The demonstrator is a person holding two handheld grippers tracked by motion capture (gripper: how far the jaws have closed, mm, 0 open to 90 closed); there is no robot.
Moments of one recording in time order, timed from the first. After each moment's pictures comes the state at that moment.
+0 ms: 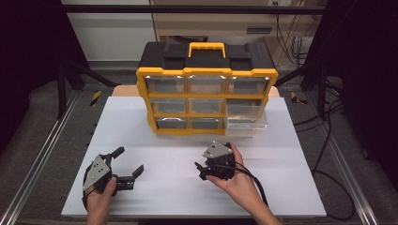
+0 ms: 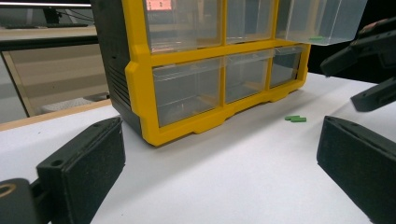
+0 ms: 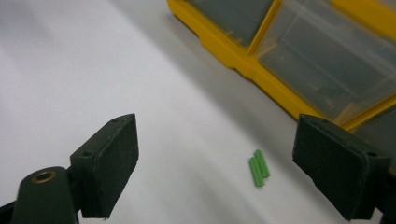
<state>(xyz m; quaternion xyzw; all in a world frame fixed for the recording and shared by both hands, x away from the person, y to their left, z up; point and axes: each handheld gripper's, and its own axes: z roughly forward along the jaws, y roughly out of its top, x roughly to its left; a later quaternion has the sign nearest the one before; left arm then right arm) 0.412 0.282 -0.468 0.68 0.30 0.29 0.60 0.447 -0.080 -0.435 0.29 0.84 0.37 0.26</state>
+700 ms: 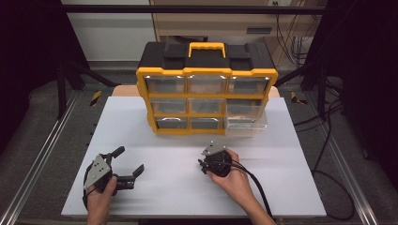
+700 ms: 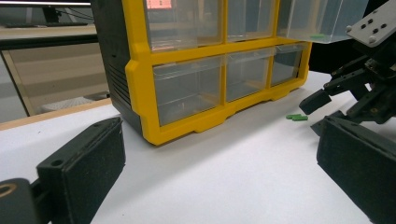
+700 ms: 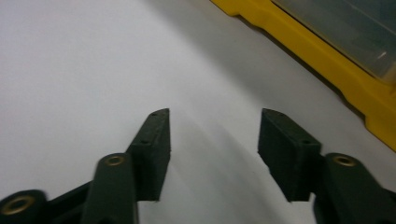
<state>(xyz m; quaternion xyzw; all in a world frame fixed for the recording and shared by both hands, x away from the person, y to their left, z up) 0.413 0.281 -0.468 0.68 0.30 0.29 0.60 0.475 -0.082 -0.476 0.32 0.86 0.33 0.23</state>
